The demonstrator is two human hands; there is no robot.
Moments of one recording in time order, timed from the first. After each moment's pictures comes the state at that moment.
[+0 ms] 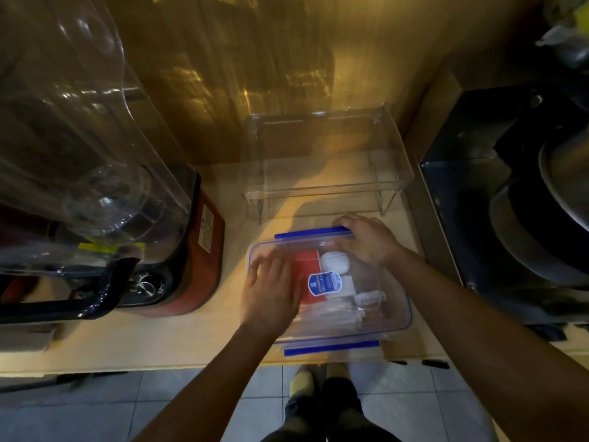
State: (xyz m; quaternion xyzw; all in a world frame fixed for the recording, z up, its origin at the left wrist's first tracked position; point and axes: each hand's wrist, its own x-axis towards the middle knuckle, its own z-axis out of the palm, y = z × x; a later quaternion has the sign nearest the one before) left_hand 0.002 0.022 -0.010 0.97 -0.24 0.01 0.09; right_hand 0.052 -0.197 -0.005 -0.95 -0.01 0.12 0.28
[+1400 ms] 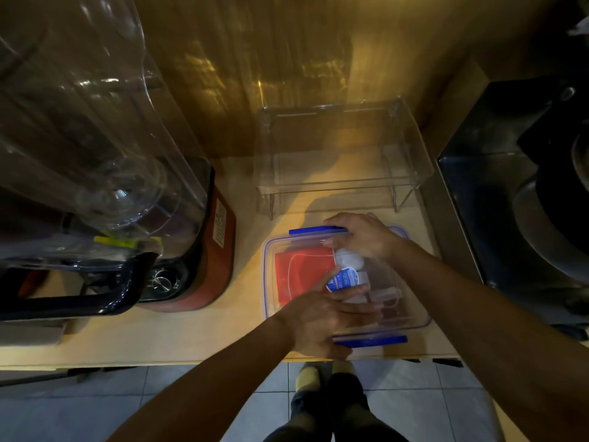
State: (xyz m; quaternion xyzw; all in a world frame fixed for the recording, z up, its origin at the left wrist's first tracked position) left_hand -0.002 0.011 -0.008 0.77 -0.61 -0.16 0.08; right_hand 0.065 -0.170 -0.003 -0.93 -0.04 0.19 0.31
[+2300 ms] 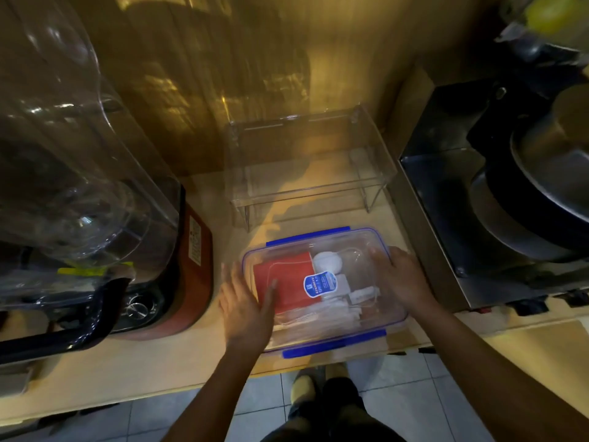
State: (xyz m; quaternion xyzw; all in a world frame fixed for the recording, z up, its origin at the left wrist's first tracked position) left_hand -0.003 0.049 -0.028 0.93 0.03 -0.09 0.36; right_hand -0.038 -0.203 -0.016 -0.84 0.30 0.04 0.46
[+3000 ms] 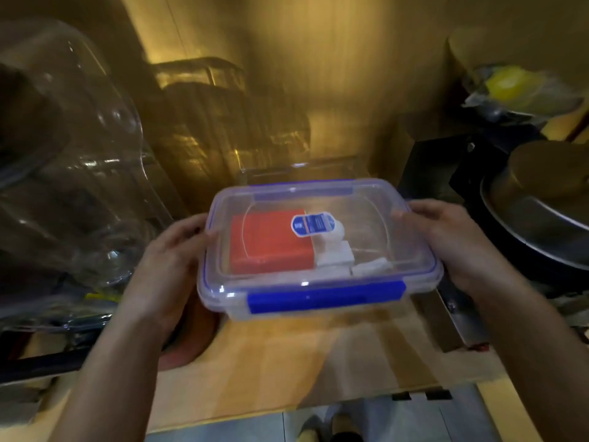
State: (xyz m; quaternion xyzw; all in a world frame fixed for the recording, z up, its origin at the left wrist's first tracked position) left_hand 0.042 0.073 0.171 0.67 0.04 -0.14 0.73; right_hand -0.024 -0.225 0.150 -0.75 0.22 -0.07 0.63
